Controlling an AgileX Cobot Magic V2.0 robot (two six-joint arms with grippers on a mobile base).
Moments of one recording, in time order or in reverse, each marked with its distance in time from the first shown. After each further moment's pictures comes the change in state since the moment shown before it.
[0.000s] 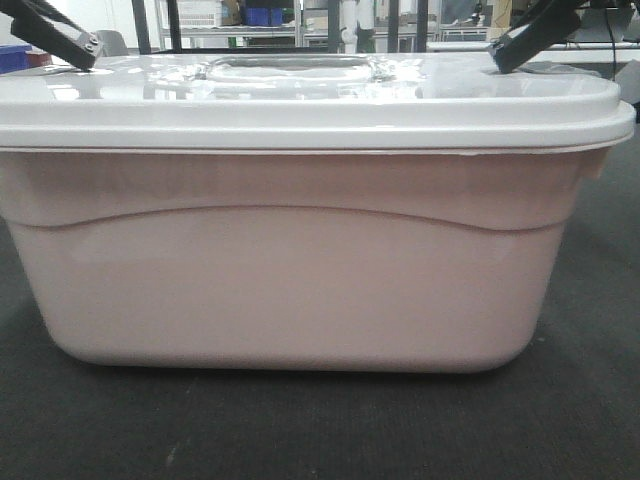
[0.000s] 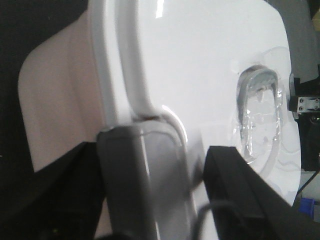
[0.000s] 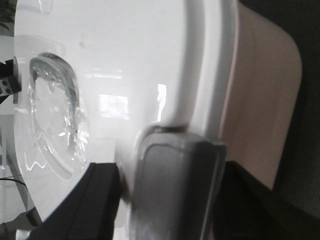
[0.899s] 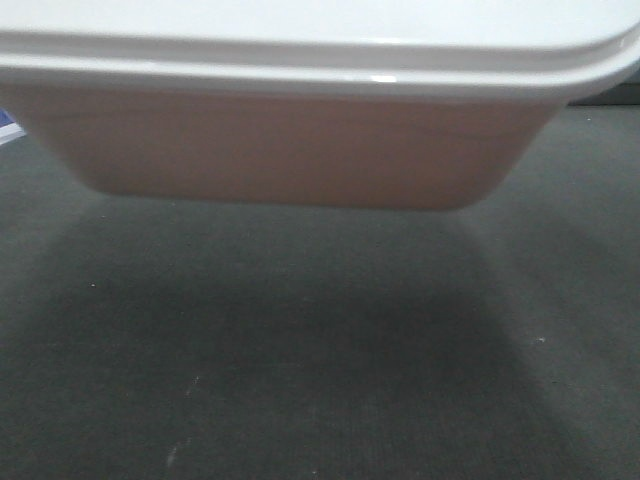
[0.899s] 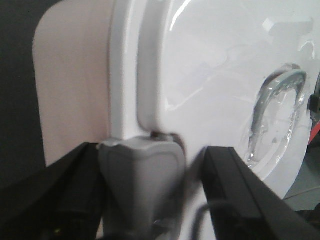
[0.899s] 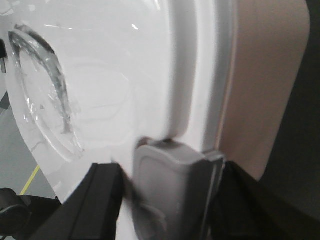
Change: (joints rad) left arm 0.002 -0.340 -0.092 0.062 -0.008 0.022; right arm -0.002 -0.346 0.000 0.000 -0.019 -0.159
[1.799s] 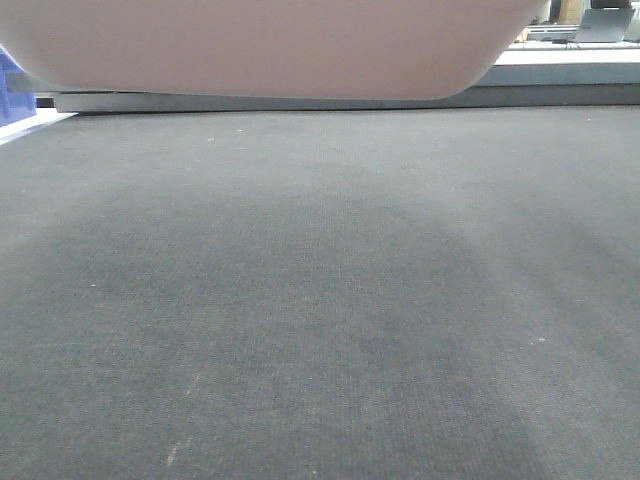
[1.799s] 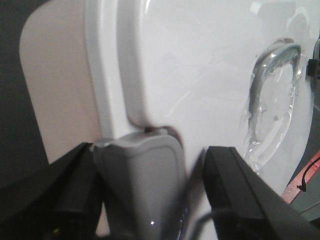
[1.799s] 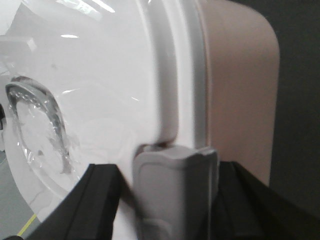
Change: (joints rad) left arm 0.006 -0.225 -0.002 0.042 -0.020 -0.006; right arm -0.007 -0.091 0.000 0.171 -0.082 -0.073
